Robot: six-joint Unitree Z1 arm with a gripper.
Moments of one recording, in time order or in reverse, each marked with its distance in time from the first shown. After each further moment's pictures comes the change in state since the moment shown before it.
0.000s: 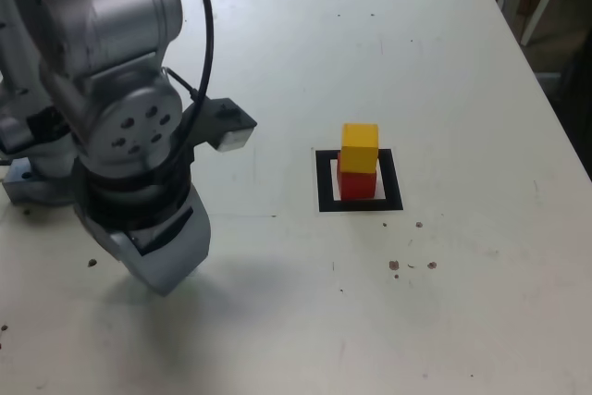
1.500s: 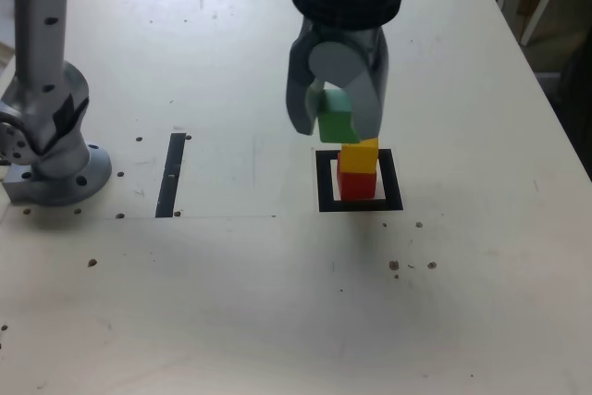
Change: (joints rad) arm 0.654 0.141 -0.702 0.385 0.011 0.162
